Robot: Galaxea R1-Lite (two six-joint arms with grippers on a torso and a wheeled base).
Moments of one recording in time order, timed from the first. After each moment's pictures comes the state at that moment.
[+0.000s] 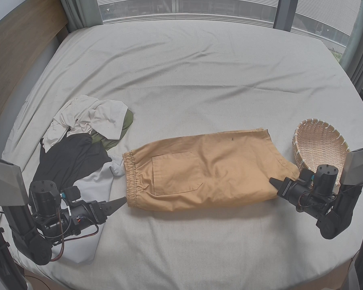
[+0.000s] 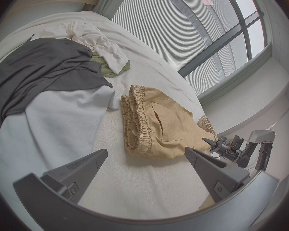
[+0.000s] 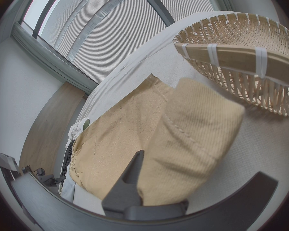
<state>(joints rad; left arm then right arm) -0.19 2.06 -0.17 -1.53 -0.38 -0.48 0.17 2.19 -0.37 -1.54 0.22 0.59</state>
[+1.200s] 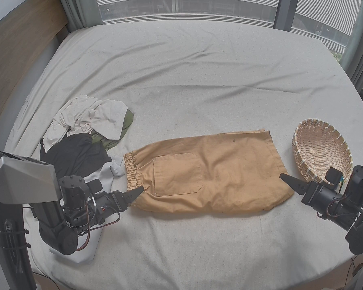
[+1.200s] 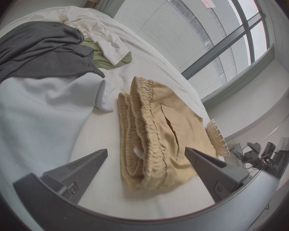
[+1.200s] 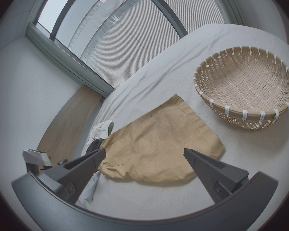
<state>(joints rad) -0.26 2.28 -0.44 -1.54 -0.25 -0.53 0.22 1.76 -0.08 -1.52 0.25 0.57</state>
